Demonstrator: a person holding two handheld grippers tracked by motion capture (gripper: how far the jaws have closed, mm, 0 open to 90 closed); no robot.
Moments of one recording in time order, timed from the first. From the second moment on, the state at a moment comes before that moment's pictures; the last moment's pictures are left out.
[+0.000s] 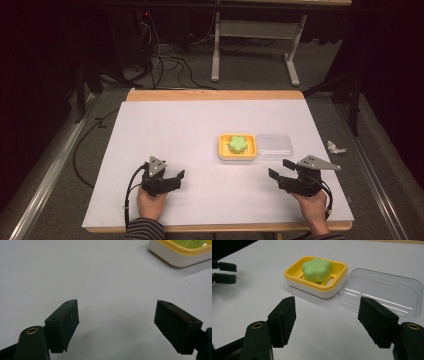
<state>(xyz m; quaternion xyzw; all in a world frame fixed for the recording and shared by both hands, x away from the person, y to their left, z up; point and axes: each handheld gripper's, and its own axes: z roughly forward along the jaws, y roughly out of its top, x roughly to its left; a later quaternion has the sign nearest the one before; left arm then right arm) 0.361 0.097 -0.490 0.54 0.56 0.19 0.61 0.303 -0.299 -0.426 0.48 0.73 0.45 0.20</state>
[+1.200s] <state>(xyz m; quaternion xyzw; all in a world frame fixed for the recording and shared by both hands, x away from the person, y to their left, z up) 0.362 0.096 -0.490 0.54 0.56 0.19 0.60 0.322 -0.269 -0.445 0.47 0.76 0.40 0.21</state>
